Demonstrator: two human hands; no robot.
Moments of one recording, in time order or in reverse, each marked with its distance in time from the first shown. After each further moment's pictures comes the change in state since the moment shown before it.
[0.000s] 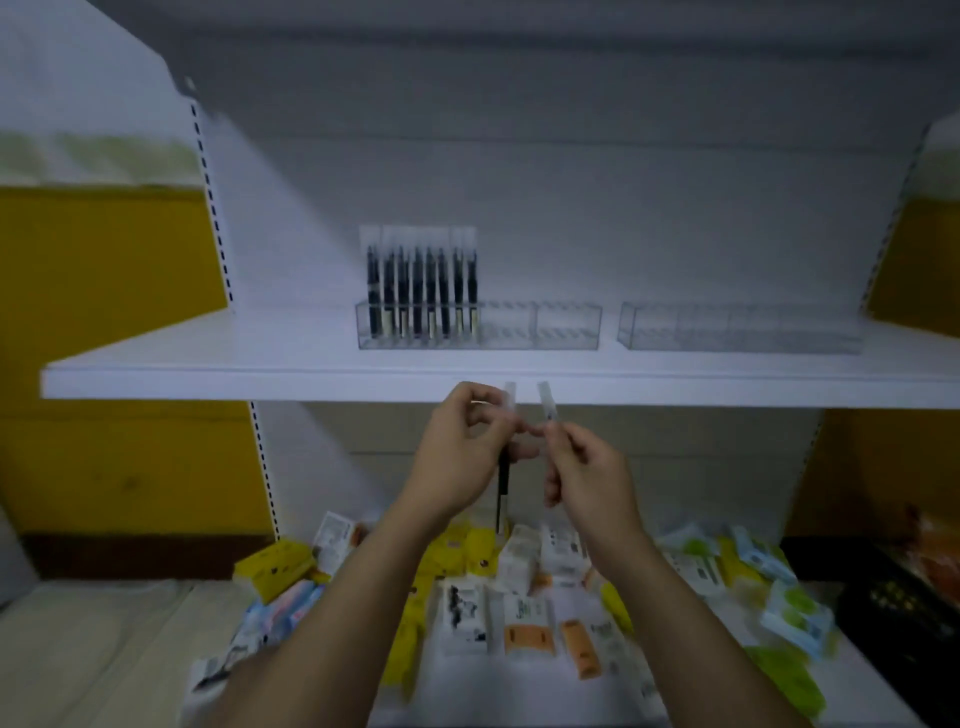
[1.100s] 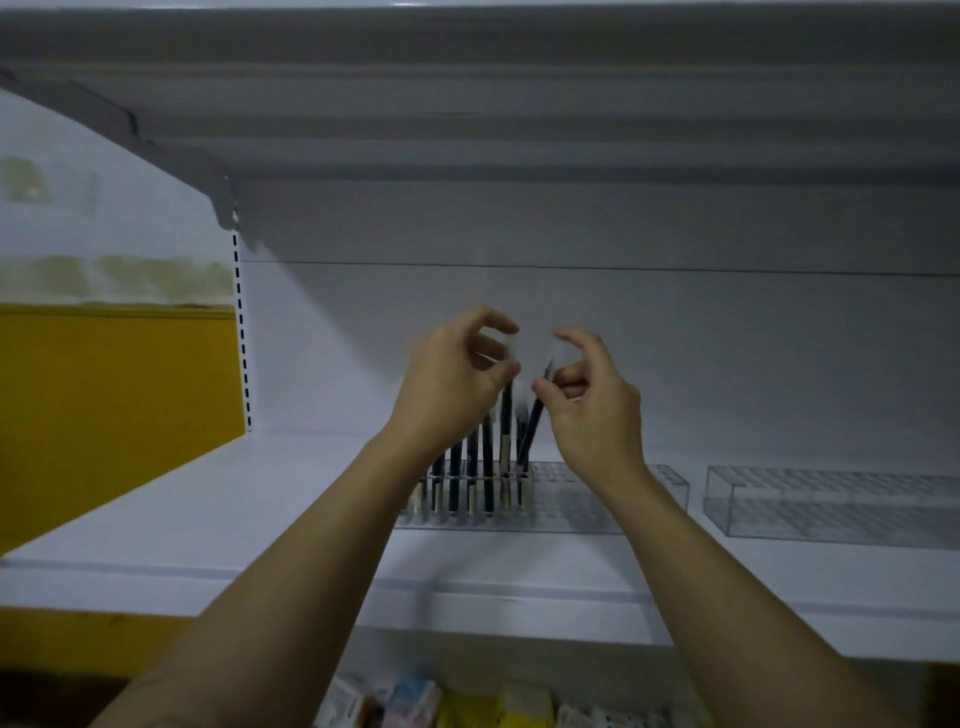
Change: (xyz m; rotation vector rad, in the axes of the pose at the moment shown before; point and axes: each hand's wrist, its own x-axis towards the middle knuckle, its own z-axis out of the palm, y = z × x) left_hand 0.192 0.114 -0.066 0.673 0.147 0.450; right_hand 0.204 -0.110 0.066 -0.311 0.108 -0.487
